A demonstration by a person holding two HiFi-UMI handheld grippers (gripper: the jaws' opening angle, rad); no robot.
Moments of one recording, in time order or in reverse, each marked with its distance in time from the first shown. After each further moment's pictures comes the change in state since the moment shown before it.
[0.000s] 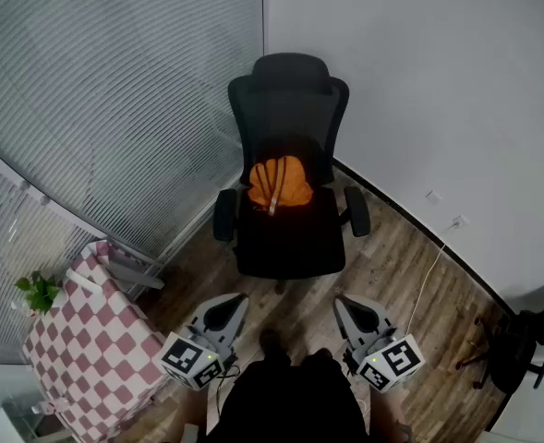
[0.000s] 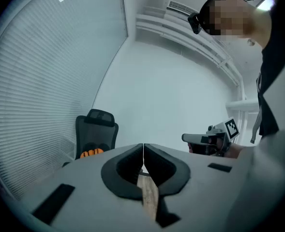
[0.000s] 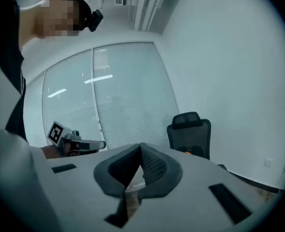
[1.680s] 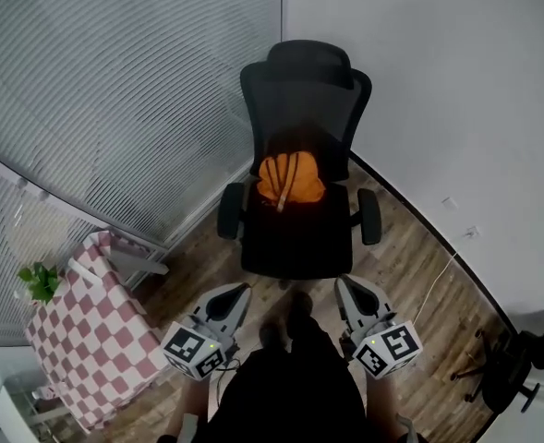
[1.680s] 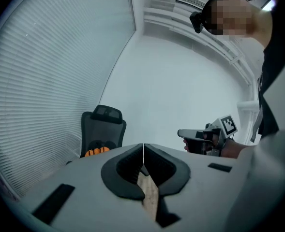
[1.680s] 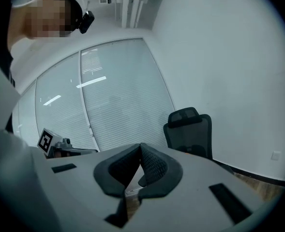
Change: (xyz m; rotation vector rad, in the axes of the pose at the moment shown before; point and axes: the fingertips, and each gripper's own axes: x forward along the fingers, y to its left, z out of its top) left arm 0.068 0.049 0.006 -0.039 0.032 0.079; right arm 0.079 -0.081 0.016 0.092 0.008 0.002
